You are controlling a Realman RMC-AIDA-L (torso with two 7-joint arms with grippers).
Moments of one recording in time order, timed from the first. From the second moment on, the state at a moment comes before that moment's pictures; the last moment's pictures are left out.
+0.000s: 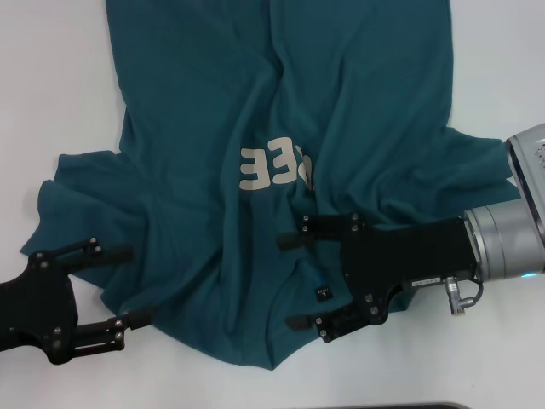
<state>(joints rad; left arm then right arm) -0.18 -2.11 -2.55 -0.76 -1.09 1.92 -1.05 0.41 2.09 -1.29 -0.64 -1.70 -1.60 1.00</state>
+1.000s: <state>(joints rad) -0.20 -2.11 -2.62 -0.76 -1.11 1.92 -1.19 0.41 2.09 -1.25 -0.63 -1.70 -1.61 1.03</state>
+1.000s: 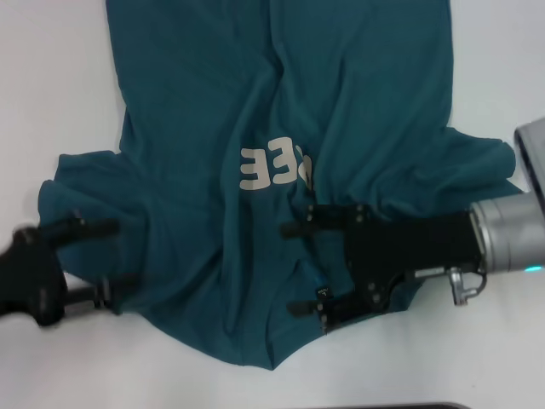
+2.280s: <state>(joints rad) -0.30 -2.02 -2.76 -0.67 -1.02 1.52 -2.24 0.47 2.06 -1.06 -0.63 -1.72 -1.60 1.80</state>
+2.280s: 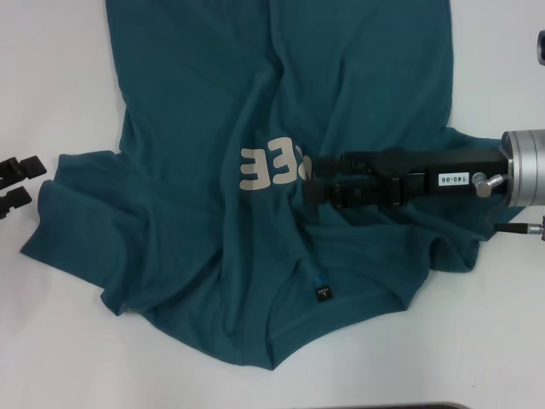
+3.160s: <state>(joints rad) -0.34 -2.02 -2.65 -0.62 -1.01 1.42 -2.22 0.46 2.06 -1.06 -0.64 -1.72 -1.60 1.81</state>
